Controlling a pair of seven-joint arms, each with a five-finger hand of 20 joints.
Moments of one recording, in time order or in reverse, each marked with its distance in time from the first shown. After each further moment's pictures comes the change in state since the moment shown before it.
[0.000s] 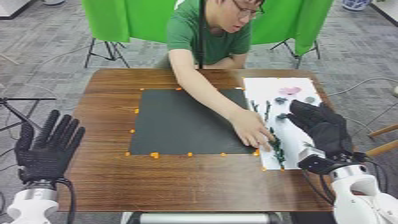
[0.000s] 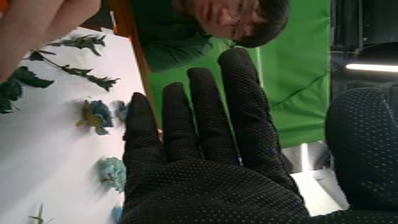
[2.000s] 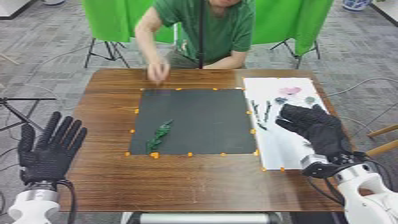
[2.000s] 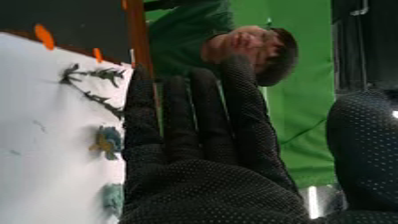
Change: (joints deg) left arm 0.1 0.0 0.3 0.2 0.1 0.3 -0.4; right arm -0.8 -1.8 4.8 1.1 -5.6 -13.4 5.1
